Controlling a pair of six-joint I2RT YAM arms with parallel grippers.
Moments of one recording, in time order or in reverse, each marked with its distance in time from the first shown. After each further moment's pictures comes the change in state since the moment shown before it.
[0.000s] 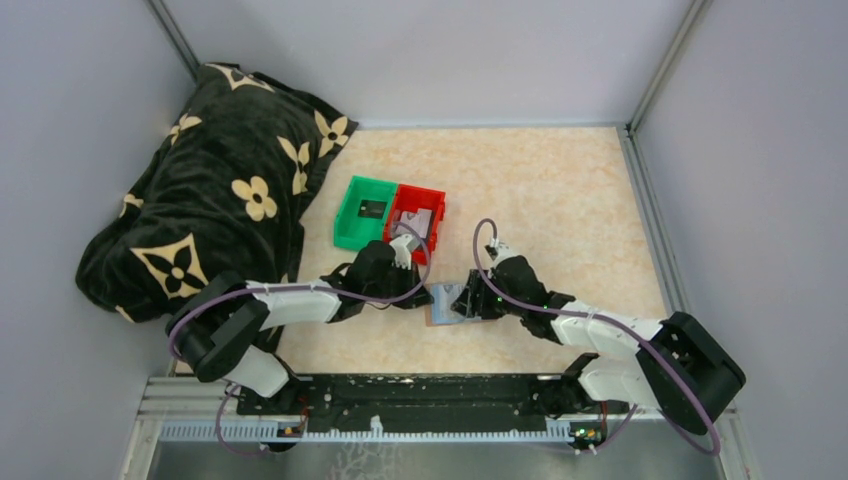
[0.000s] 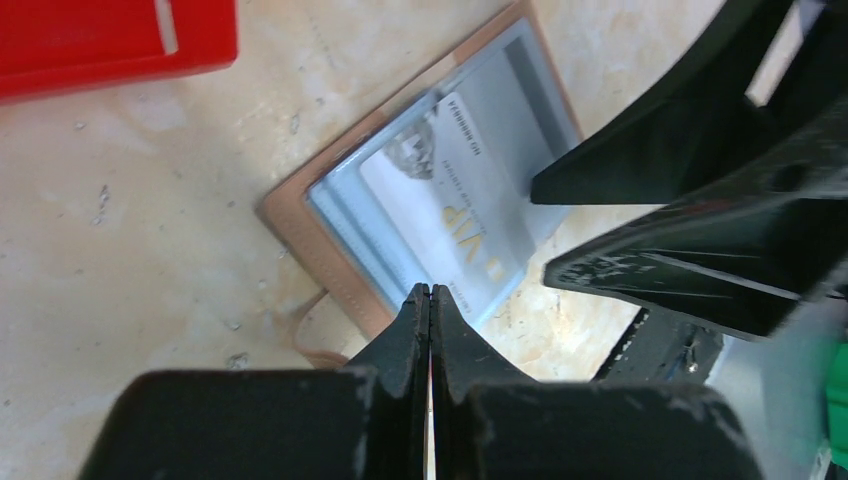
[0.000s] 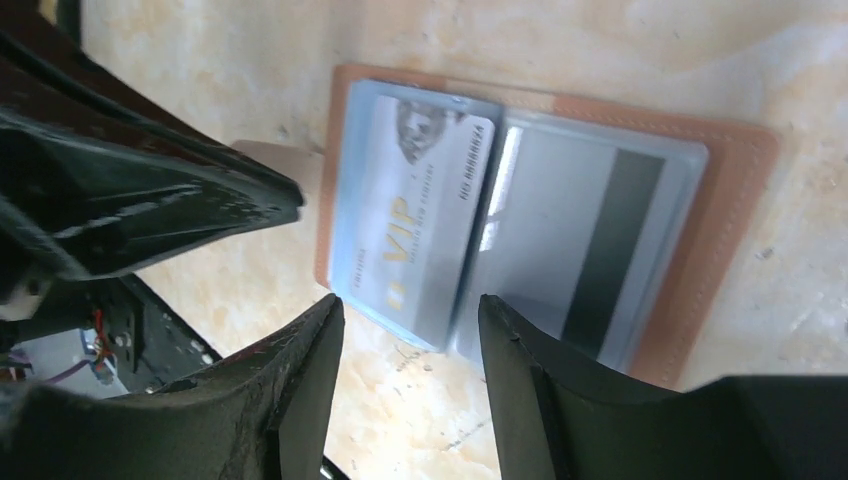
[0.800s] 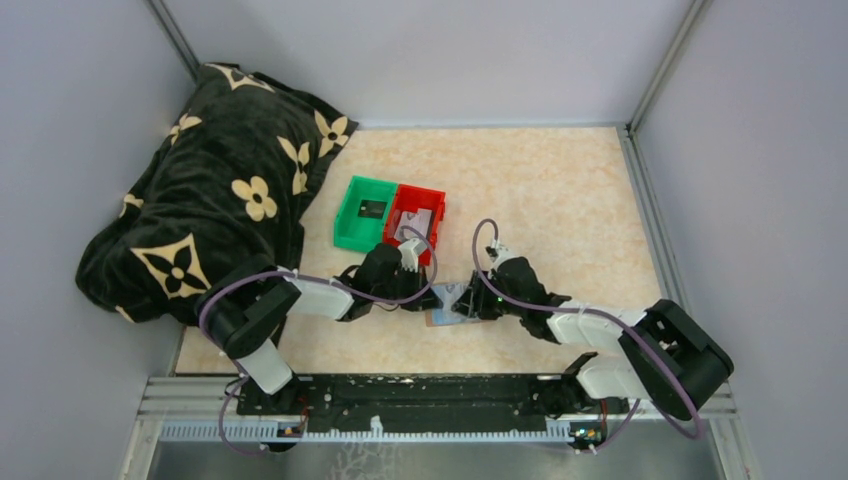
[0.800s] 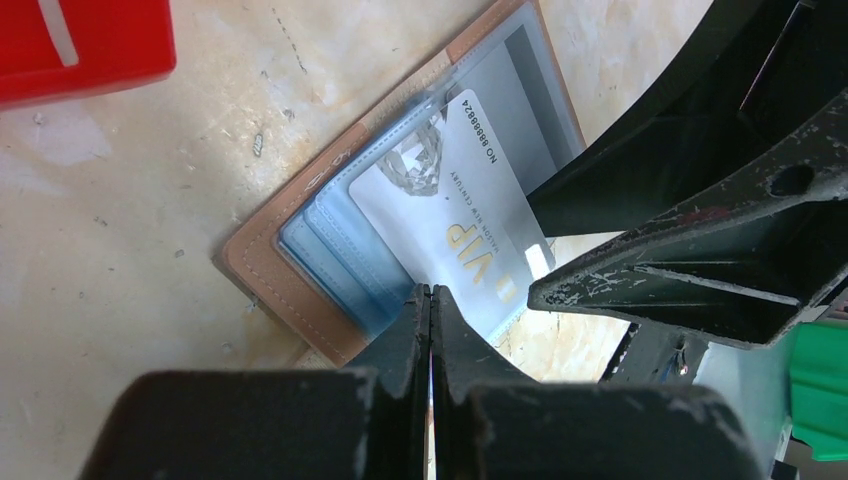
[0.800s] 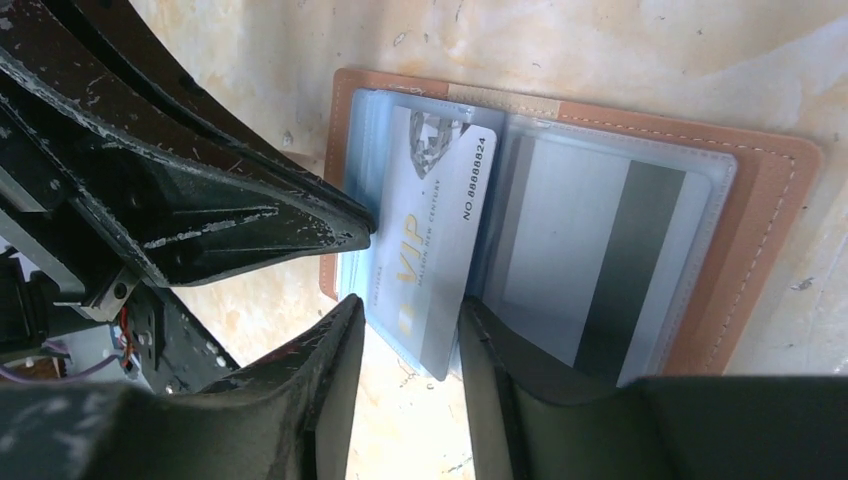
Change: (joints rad) left arm 0.001 0.169 0.002 0.198 0.084 -0.045; right arm -0.037 0.087 -0.051 0.151 -0.071 0.029
